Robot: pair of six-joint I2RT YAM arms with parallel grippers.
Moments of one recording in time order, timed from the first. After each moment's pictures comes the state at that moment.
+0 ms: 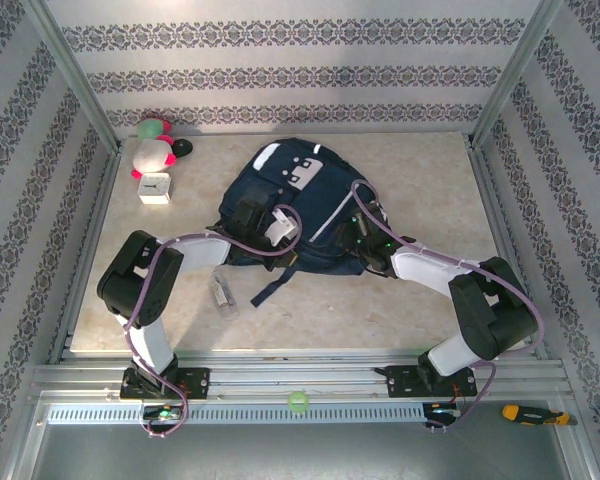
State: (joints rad) left arm -0.49 1.79 0.95 -0.05 0.62 0.16; right arm 0.47 1.53 0.76 -0.04 0.06 0.87
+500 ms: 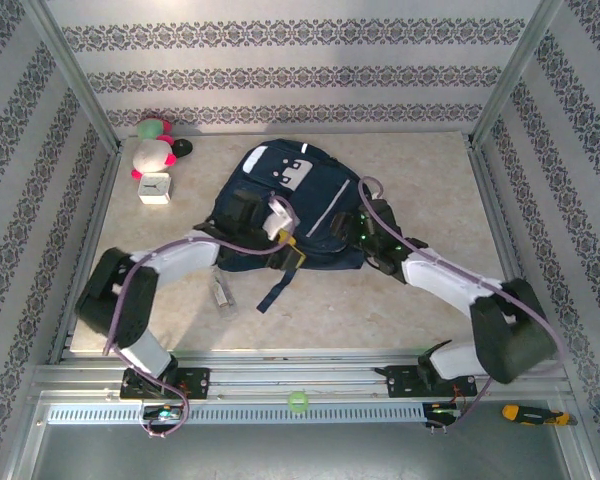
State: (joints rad) left arm -0.45 1.59 0.96 -0.13 0.71 0.18; right arm 0.47 1.34 0.74 -0.04 0.03 0.74
